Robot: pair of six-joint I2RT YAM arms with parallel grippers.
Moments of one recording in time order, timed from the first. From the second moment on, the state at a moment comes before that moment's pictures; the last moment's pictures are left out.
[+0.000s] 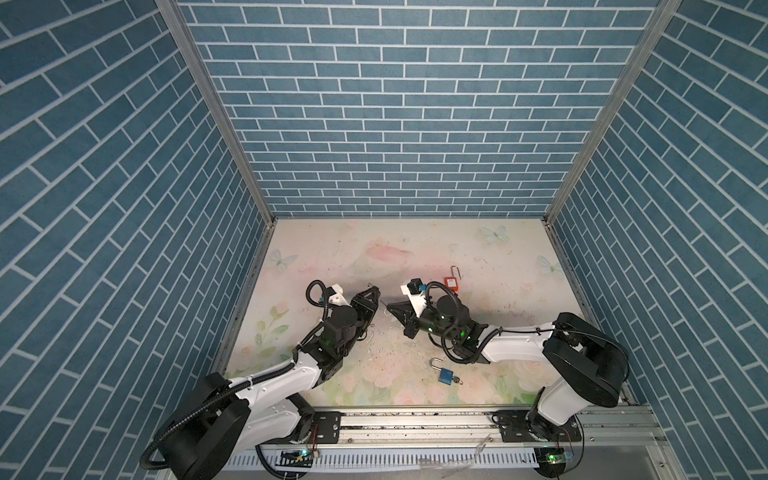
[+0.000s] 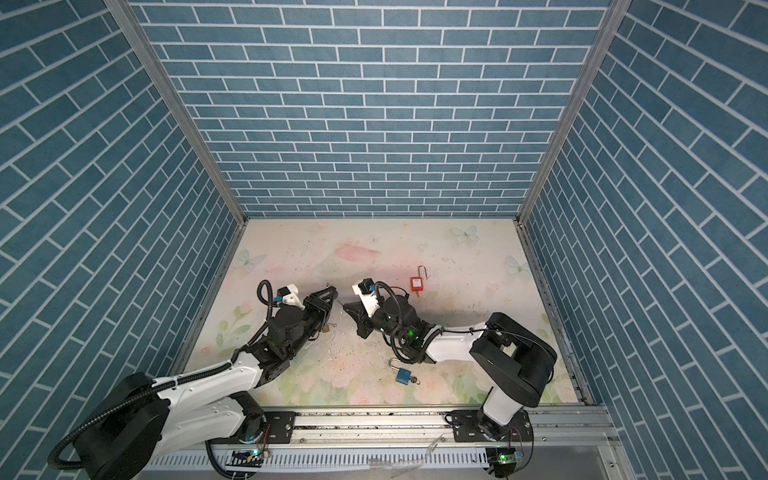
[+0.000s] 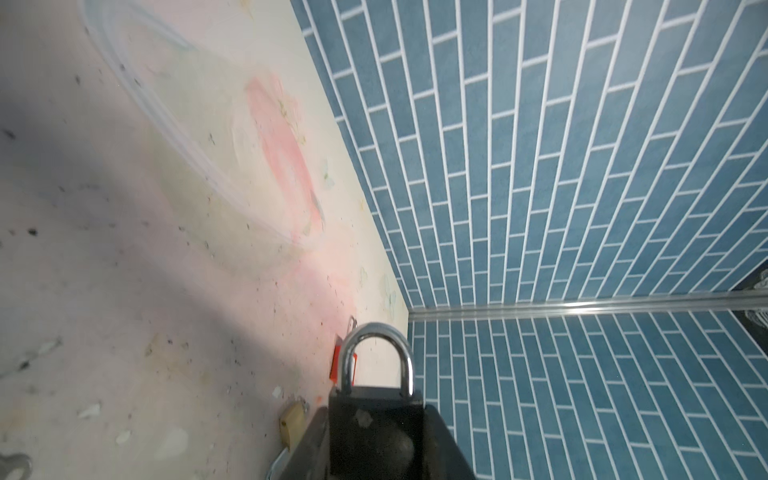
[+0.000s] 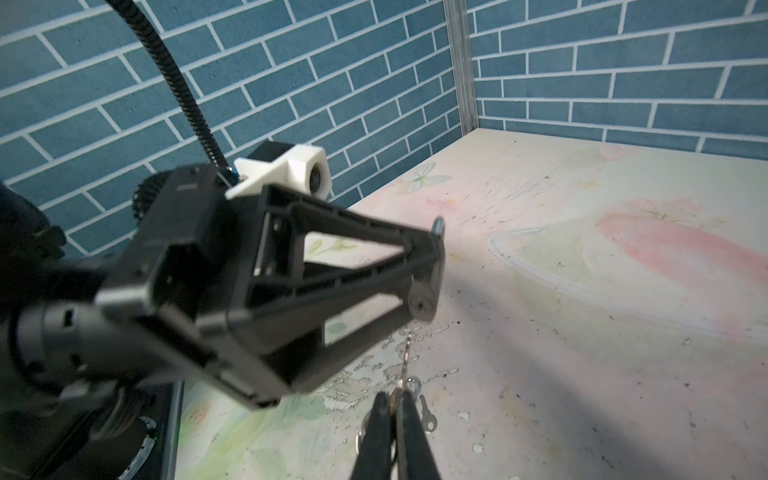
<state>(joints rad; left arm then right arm) -0.65 1.12 0.32 0.59 -0.28 -1.42 0.99 1.61 0.64 0.79 -0.21 0.29</state>
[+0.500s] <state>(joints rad) -0.63 1.08 0.66 0.02 -0.21 -1.08 1.00 1.37 0.49 0.68 -0.13 0.31</state>
